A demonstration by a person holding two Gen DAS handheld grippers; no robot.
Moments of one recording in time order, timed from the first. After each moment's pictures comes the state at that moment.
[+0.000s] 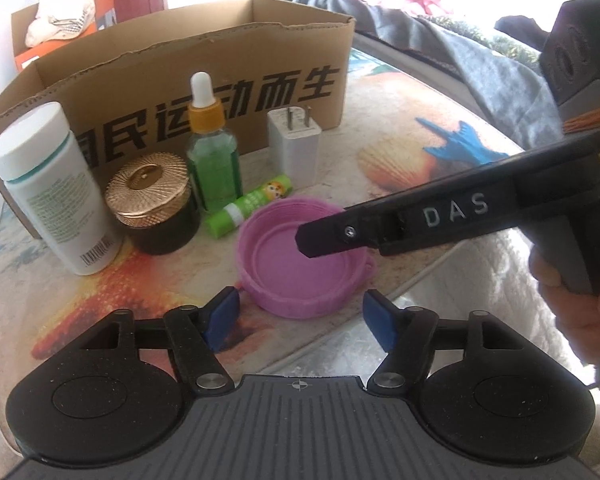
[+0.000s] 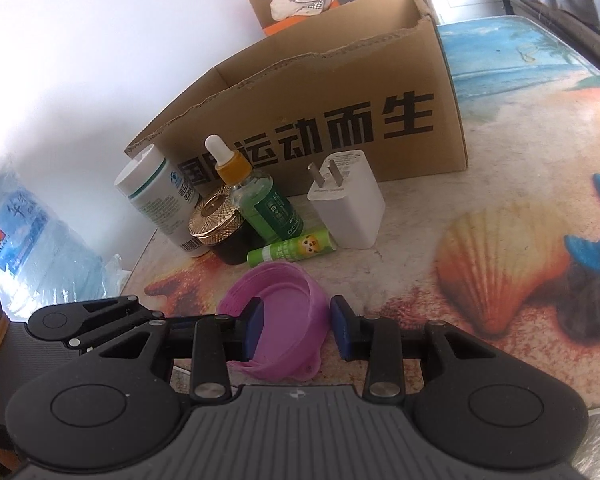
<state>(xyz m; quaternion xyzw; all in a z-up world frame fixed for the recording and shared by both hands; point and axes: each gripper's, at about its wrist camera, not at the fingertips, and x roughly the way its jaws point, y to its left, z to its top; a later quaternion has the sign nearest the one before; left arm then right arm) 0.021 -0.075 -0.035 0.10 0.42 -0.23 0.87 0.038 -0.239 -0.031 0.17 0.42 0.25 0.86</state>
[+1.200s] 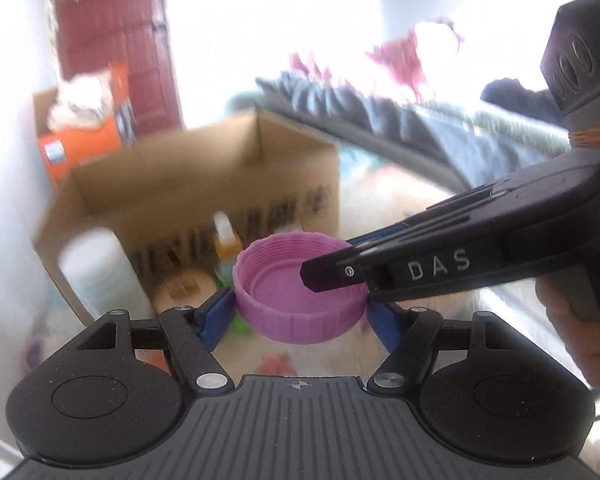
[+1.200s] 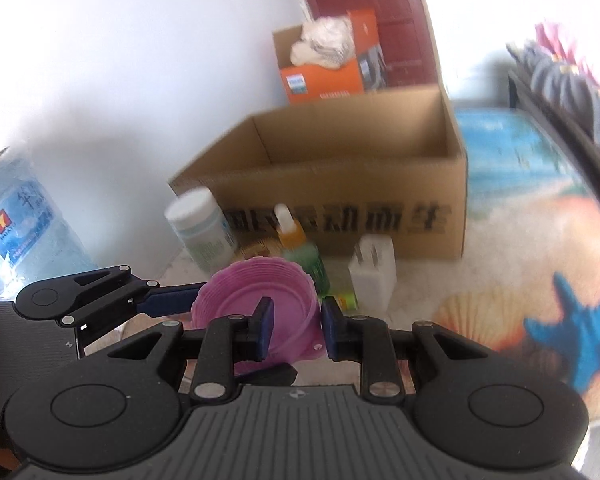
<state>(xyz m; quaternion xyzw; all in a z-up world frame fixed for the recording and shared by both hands) -0.011 -0.070 0.027 0.11 0.28 -0.23 0.93 0.005 -0.218 0.055 0.08 0.33 0.24 0.91</state>
